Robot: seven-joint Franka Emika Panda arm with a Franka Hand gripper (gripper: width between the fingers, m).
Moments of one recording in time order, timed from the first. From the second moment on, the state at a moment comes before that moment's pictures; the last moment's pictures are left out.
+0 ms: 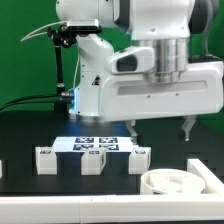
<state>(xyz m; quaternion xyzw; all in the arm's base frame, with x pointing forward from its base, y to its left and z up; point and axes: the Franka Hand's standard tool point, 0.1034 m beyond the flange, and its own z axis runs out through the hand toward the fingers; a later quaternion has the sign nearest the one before) 0.571 0.061 0.073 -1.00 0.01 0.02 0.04</state>
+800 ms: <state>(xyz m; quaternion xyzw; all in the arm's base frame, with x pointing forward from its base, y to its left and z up) 0.541 0.039 0.056 -0.98 0.08 0.20 0.04</state>
